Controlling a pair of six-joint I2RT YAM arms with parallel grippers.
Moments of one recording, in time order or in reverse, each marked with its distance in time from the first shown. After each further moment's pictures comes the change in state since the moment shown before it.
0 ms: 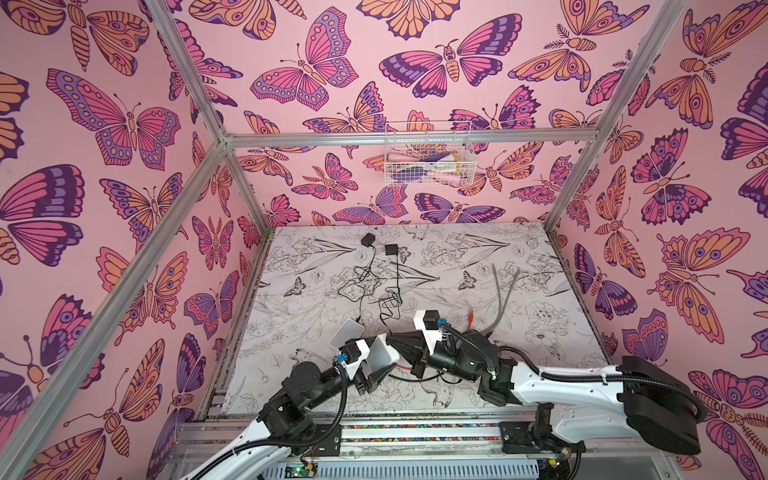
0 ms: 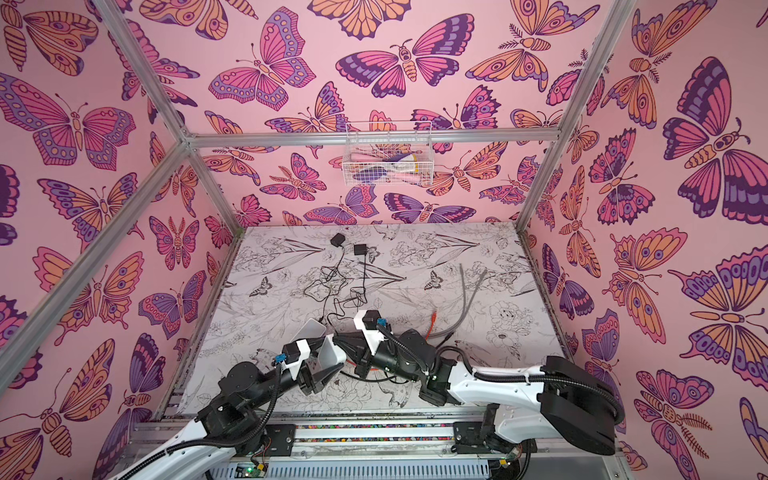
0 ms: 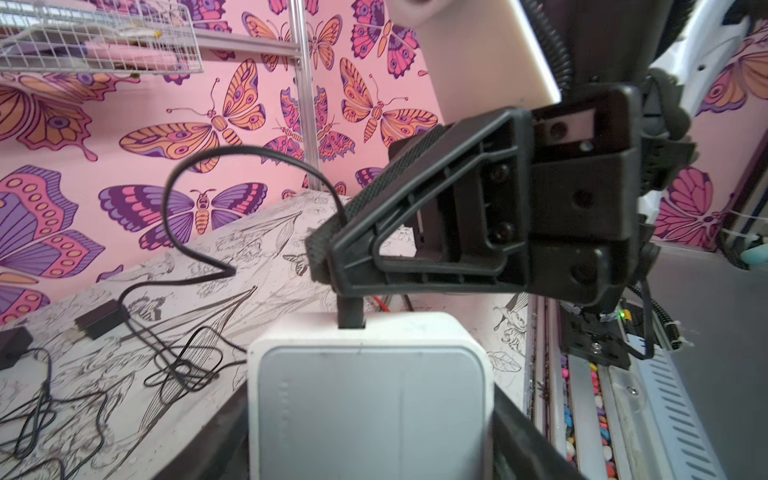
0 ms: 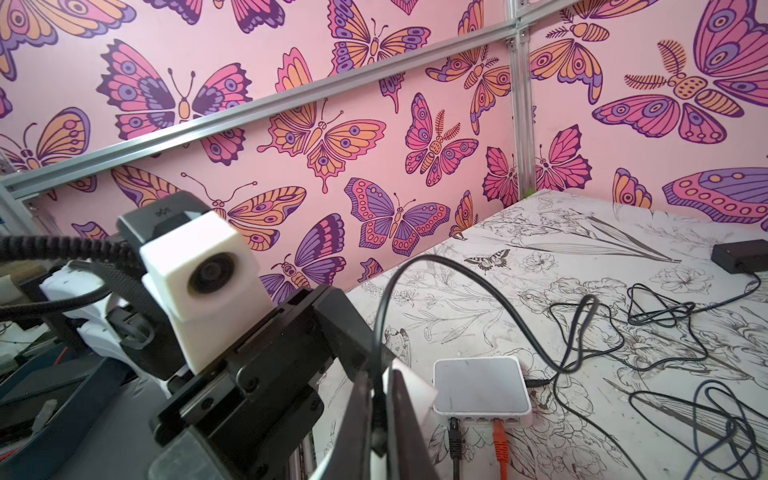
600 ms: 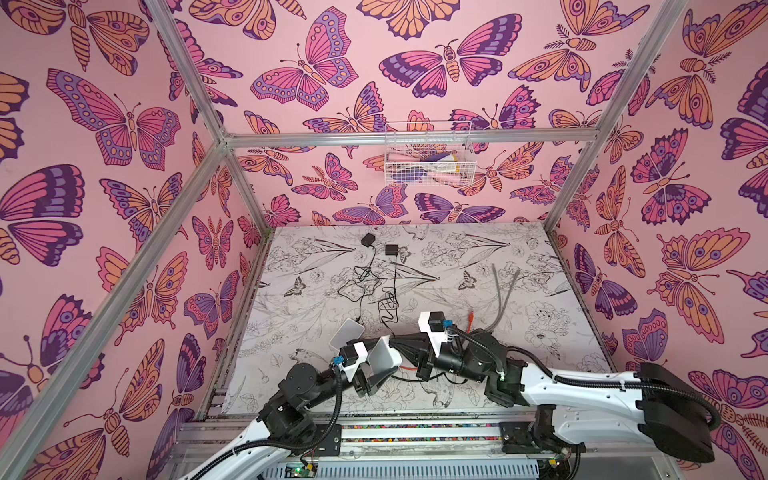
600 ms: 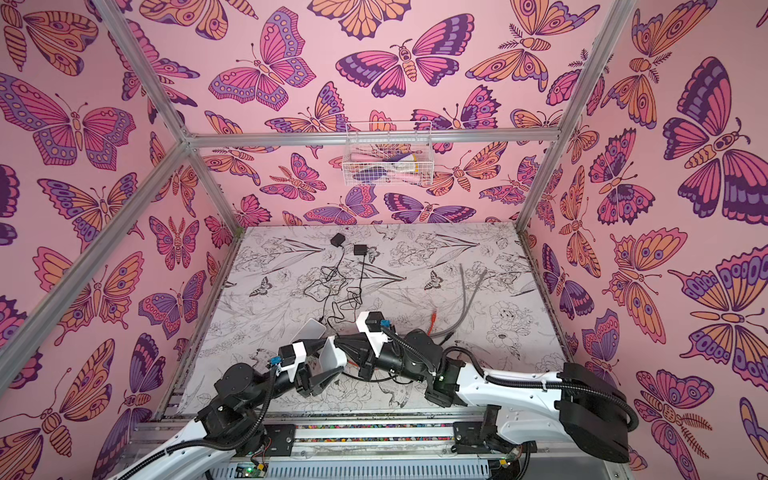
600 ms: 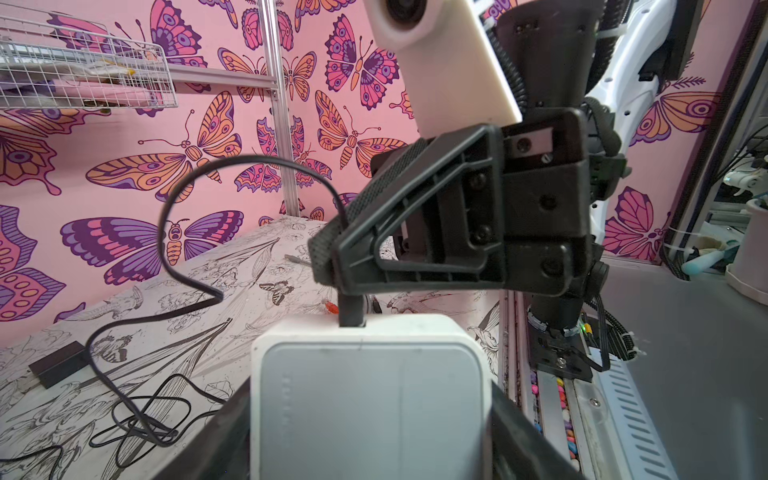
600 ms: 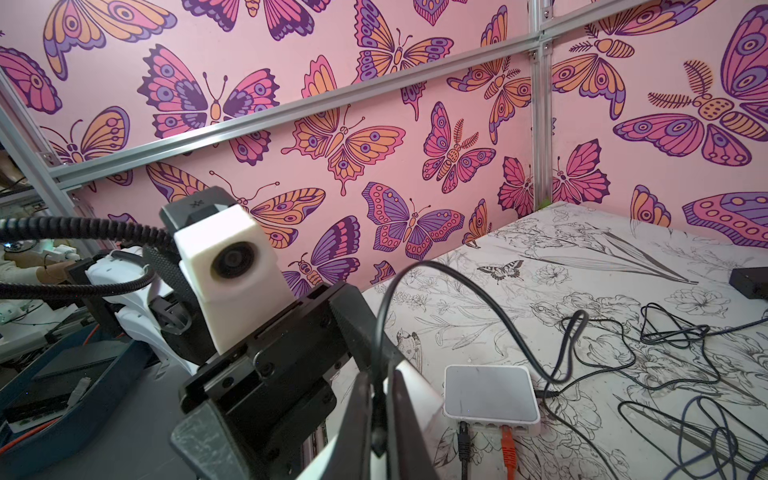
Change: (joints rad) left arm -0.003 0.000 0.000 0.062 0.063 -0.027; right arm 0.002 -0.069 0.018 -0.080 -0.038 -0.024
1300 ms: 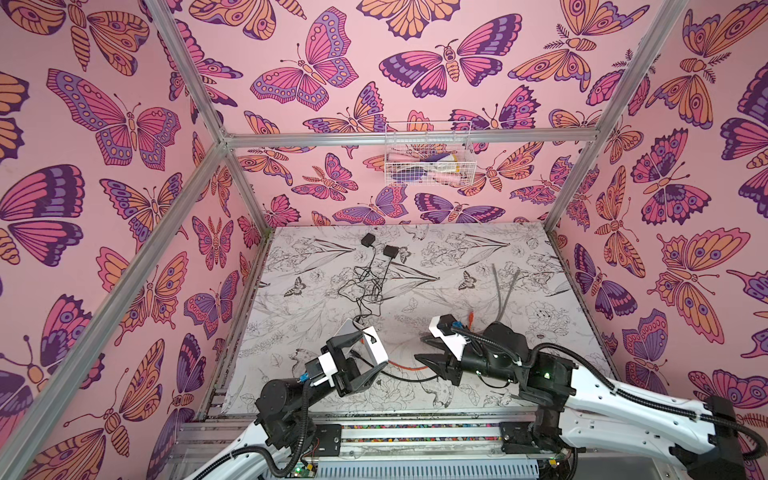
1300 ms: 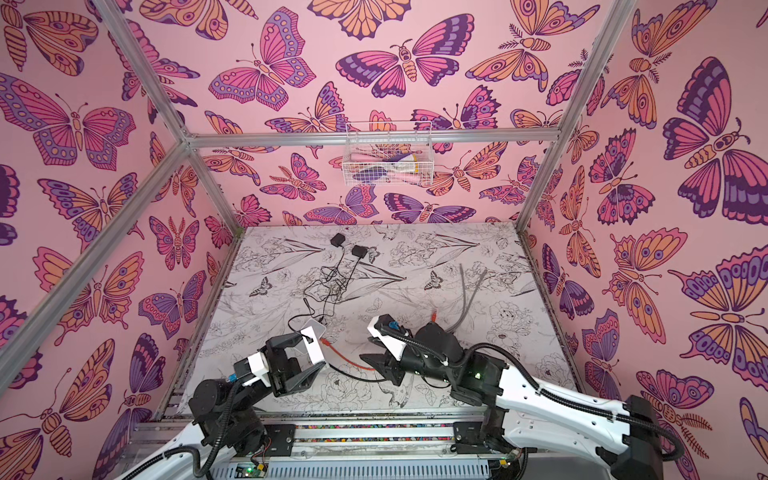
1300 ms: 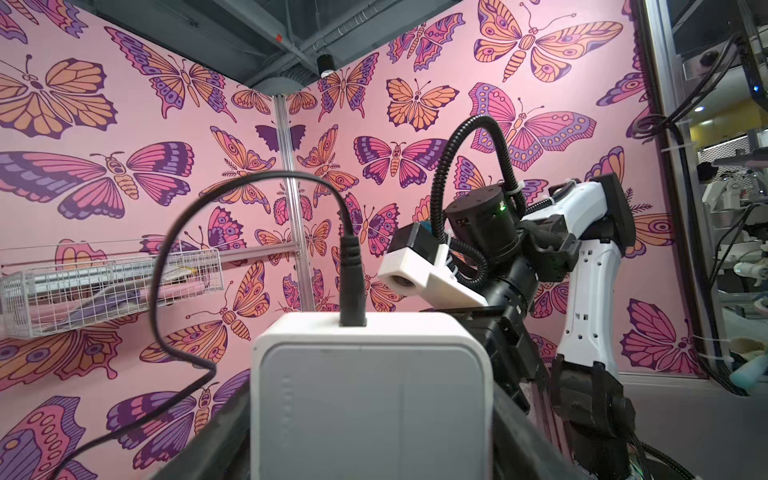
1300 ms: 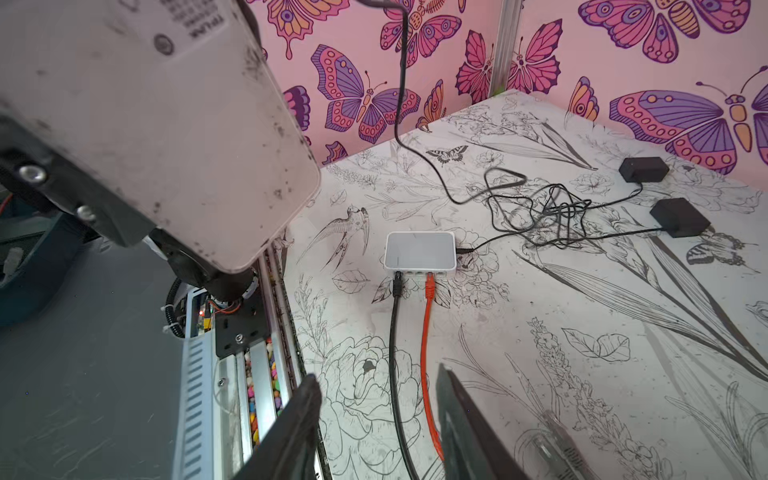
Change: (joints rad) left arm -0.003 -0.031 -0.014 0.393 -0.006 0.015; right arm -0.044 -0.337 0.135 -0.818 0.019 -0.134
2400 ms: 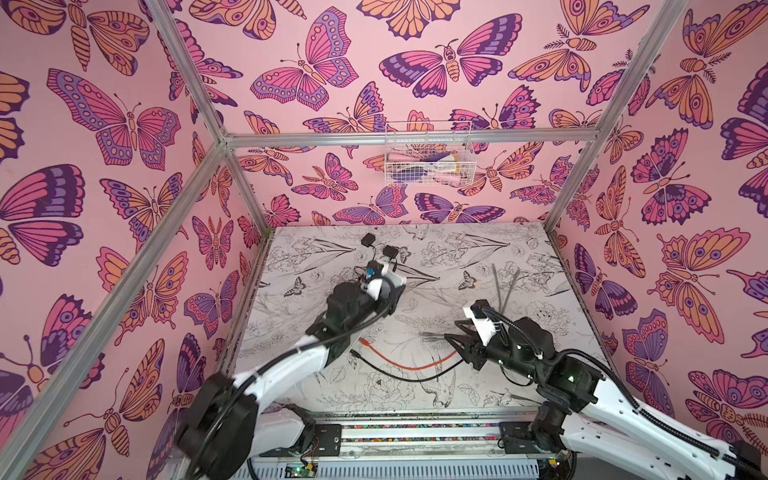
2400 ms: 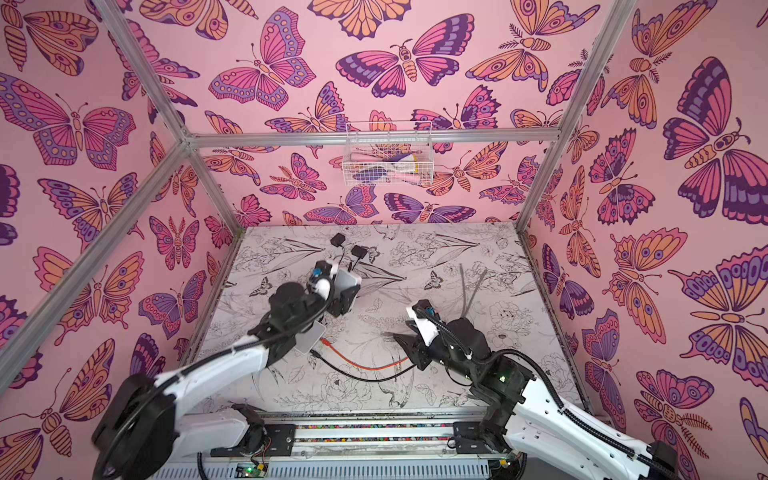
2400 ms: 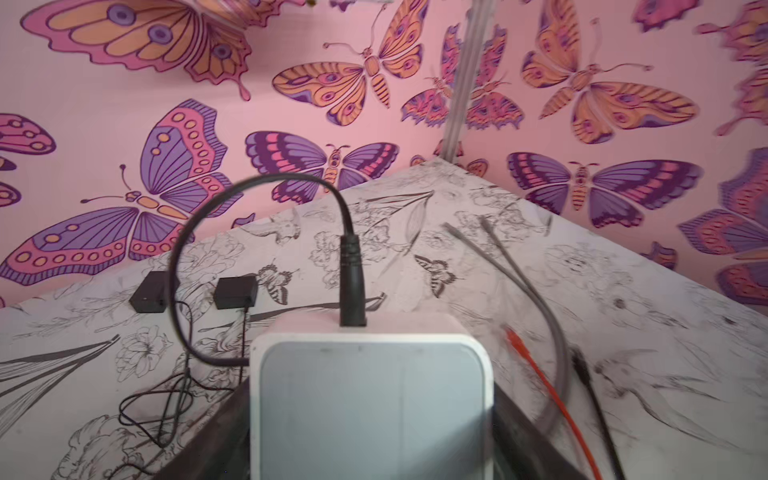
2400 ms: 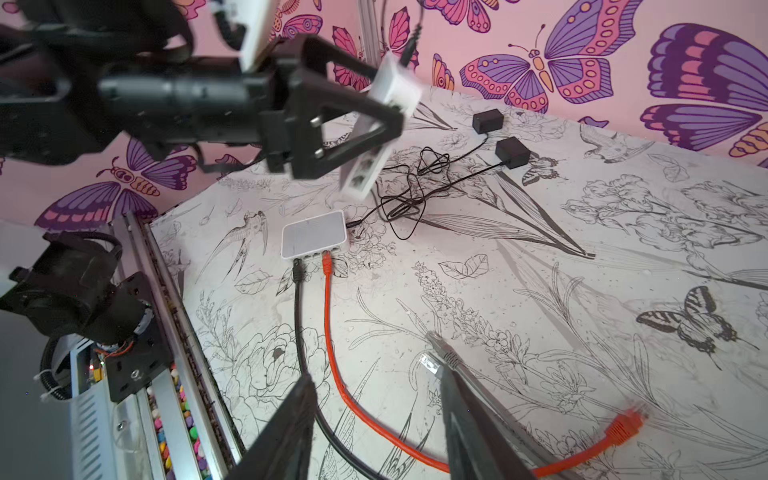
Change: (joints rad) left arm 0.259 1.075 0.619 -0.273 -0.203 -0.048; right arm -0.247 -0.165 -0.083 -0.118 0.056 0.064
